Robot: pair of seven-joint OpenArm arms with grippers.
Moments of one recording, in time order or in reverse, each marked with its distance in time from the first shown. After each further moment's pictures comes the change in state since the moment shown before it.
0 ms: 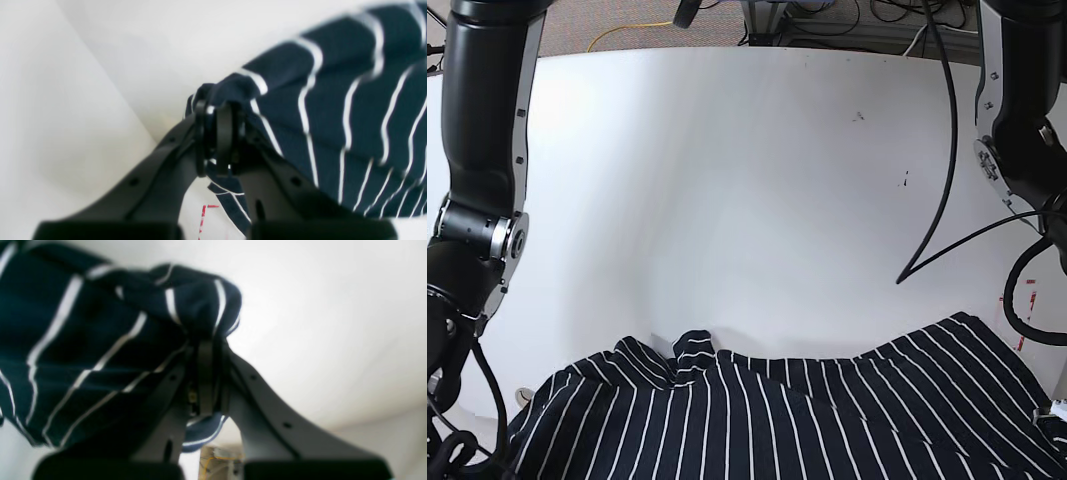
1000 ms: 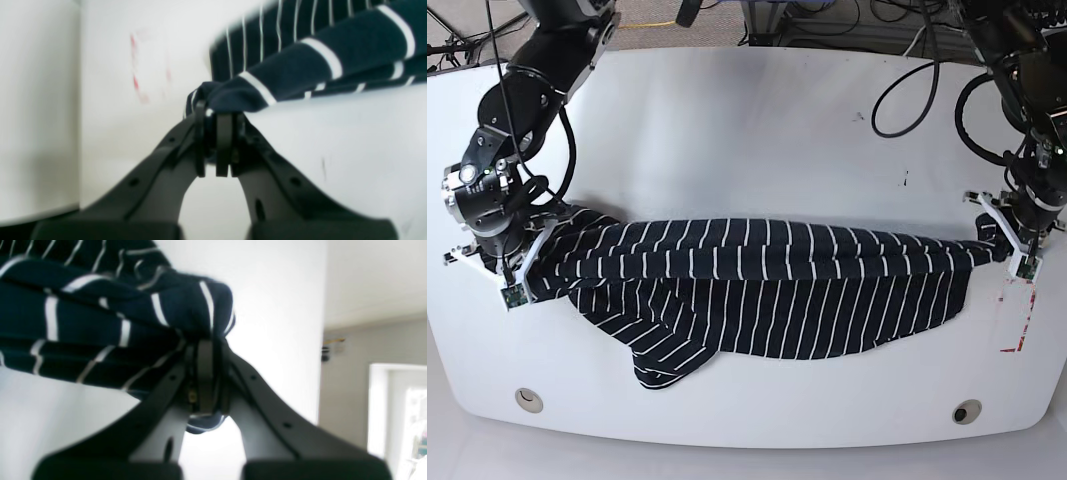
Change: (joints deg) left arm 45.0 2.6 -7.5 3.0 -1.6 -10.2 1.1; right arm -57.8 -9.5 25.2 25.6 0.4 -0.2 -3.9
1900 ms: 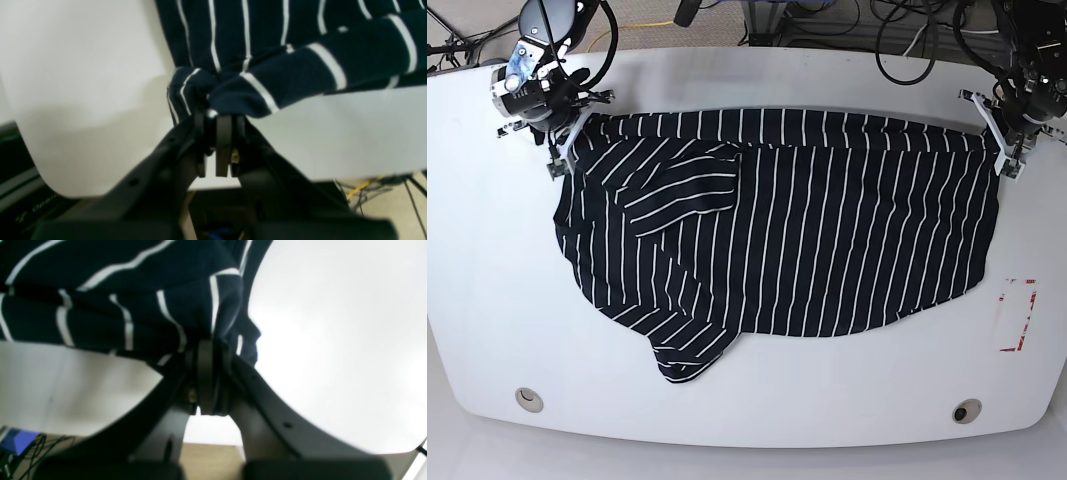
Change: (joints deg) left arm 23.8 -0.2 -3.1 -0.2 1.3 -1.7 -0.8; right arm -27.8 -8.9 4.1 -0.2 1.5 -0.2 2.8
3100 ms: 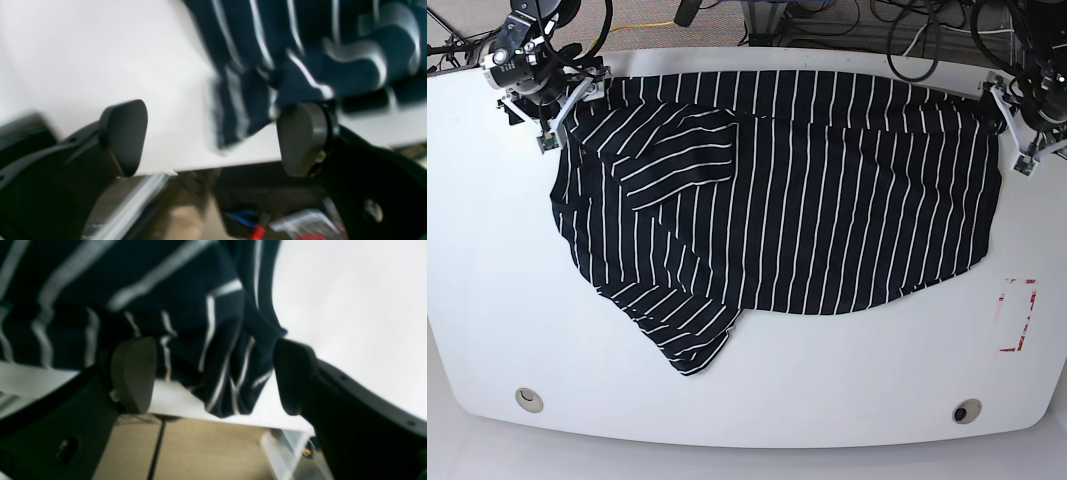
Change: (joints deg) left arm -1.0 -3.3 -4.7 0.3 -0.7 -7.0 3.4; right arm -6.4 0.5 5.3 -0.1 9.8 0.0 0.3
